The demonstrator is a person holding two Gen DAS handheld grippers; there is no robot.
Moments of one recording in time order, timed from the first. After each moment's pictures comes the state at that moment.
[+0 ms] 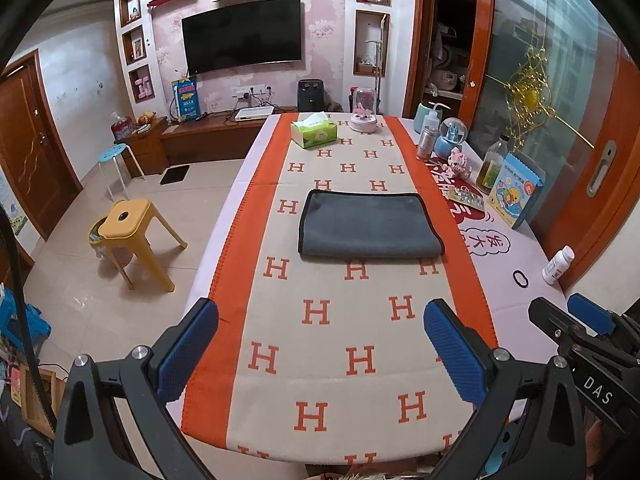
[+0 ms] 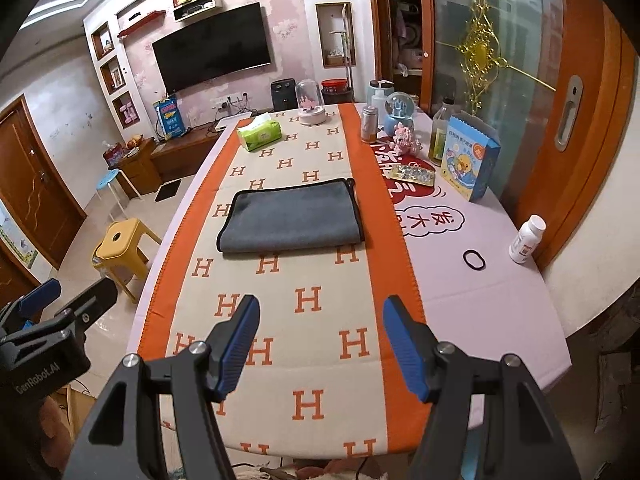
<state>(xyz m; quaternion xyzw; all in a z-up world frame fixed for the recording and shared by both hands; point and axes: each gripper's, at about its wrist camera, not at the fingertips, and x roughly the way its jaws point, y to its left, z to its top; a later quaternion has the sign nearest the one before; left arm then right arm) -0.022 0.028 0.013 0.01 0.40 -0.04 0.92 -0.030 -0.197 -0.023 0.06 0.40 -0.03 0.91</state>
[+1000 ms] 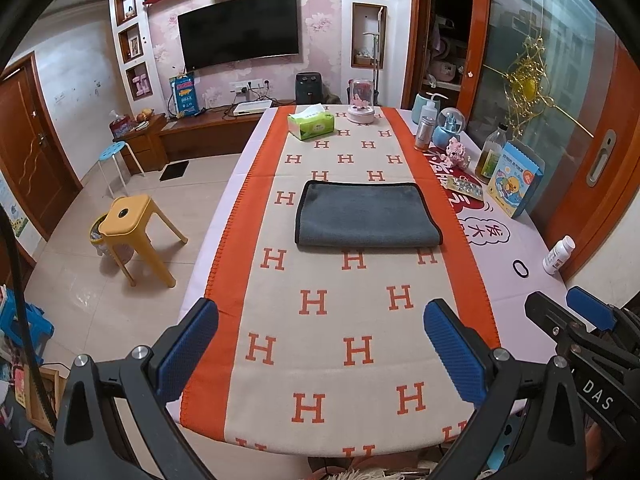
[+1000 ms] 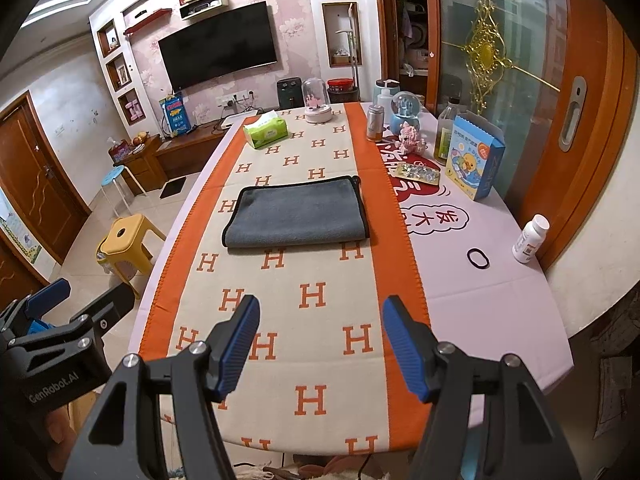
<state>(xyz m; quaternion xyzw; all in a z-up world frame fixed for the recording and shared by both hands) -0.031 0.024 0.006 0.01 0.41 -0.04 0.91 -0.033 -0.197 -0.026 0.06 0.41 -0.02 0.91</state>
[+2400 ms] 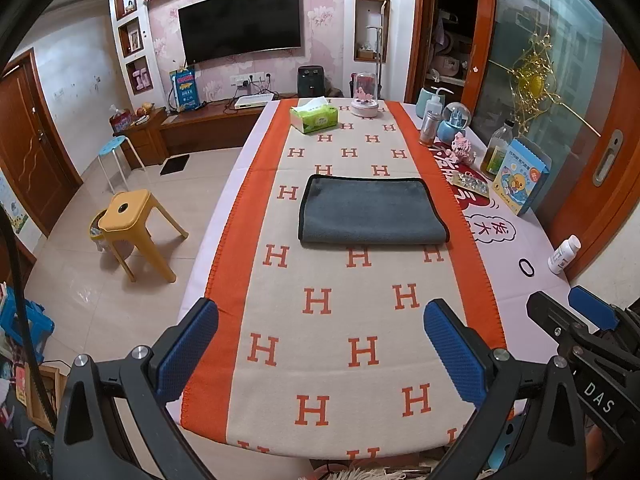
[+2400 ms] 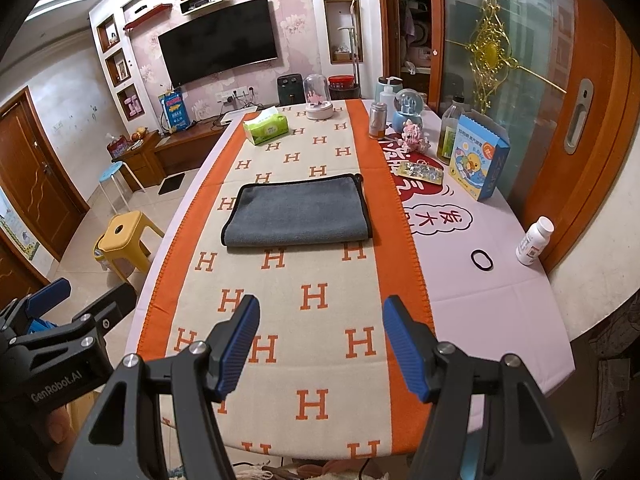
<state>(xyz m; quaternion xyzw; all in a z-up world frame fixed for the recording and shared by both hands) -0.024 0.028 0.000 0.01 0.42 -0.04 0.91 -0.022 -0.201 -0.022 0.05 0.41 -0.02 0.91</state>
